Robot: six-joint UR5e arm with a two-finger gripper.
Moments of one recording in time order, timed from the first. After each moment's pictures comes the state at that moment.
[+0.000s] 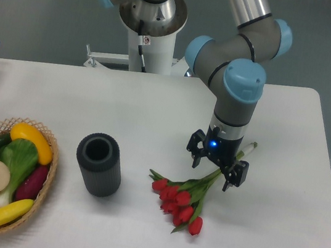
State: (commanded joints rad) arm 2.61 -1.97 -1.77 -0.76 1.39 1.26
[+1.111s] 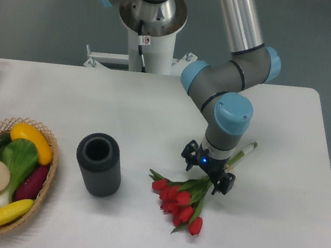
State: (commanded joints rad) arm 2.59 -2.09 -1.75 -0.76 1.45 1.26
